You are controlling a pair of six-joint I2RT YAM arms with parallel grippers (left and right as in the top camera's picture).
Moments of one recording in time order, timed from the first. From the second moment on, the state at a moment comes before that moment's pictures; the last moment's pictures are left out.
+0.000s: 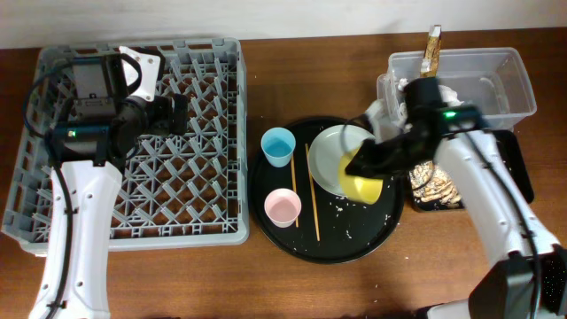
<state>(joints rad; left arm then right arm) 0.02 1.49 1.50 -0.80 0.10 0.19 0.16 1.61 1.34 -1.16 -0.59 0.06</state>
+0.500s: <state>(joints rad) 0.02 1.49 1.50 -0.80 0.10 0.19 0.43 1.61 1.09 -0.98 -0.18 0.44</state>
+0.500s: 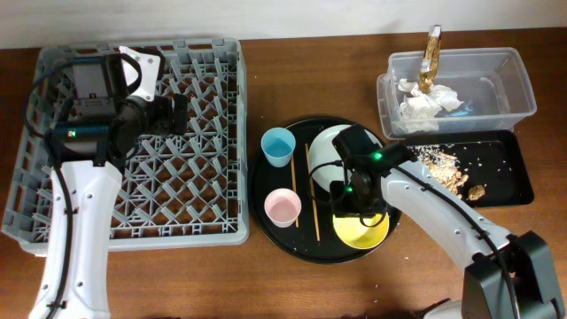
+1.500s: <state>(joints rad) 0.01 1.72 1.50 -0.77 0.41 0.05 0.41 1.99 1.45 -0.55 -0.44 0.50</state>
